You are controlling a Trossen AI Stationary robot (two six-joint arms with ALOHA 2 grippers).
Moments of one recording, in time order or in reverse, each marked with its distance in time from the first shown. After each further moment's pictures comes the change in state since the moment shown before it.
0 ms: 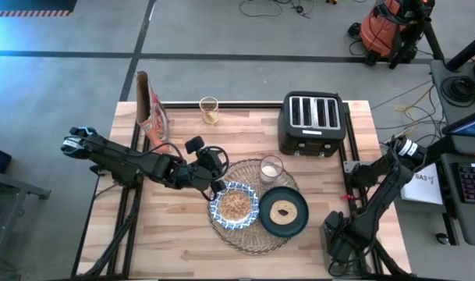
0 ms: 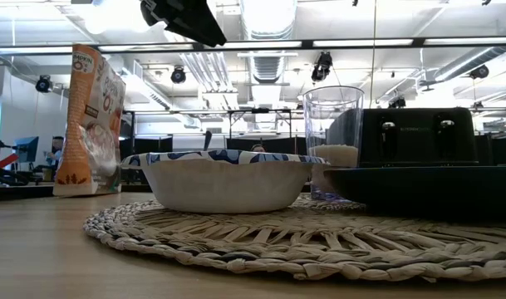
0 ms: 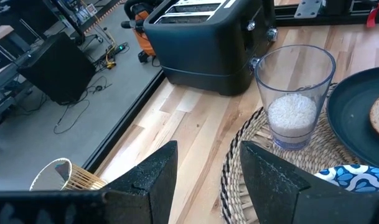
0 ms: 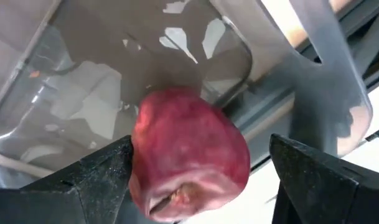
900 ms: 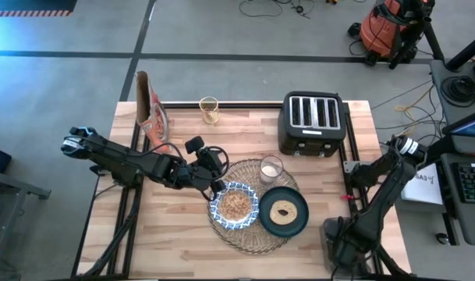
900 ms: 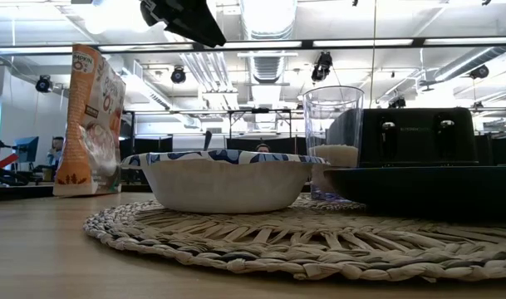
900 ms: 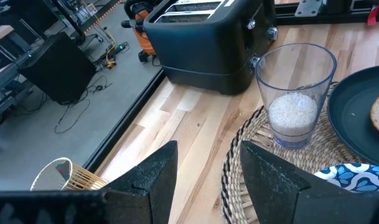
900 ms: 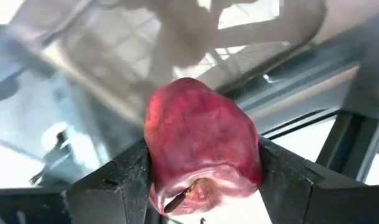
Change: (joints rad) left arm 0.000 0.000 0.000 -0.004 0.000 0.000; right arm 0.000 -0.019 0.079 0.053 -0.105 -0.138
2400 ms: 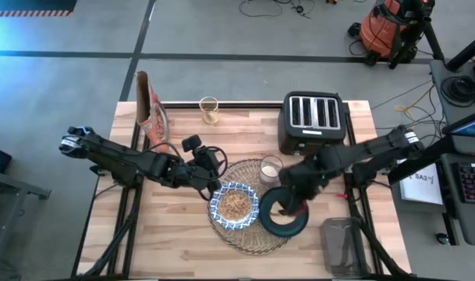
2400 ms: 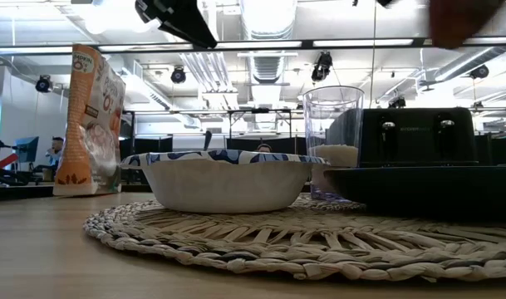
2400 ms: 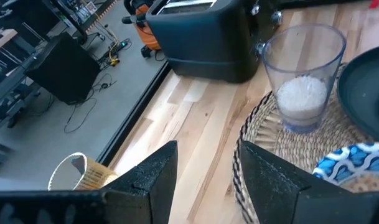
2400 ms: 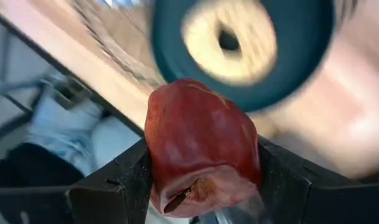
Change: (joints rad) left arm 0.000 -0.026 0.000 -0.075 -0.001 0.025; right arm -0.711 -0.061 0.366 -0.191 0.147 -0.394
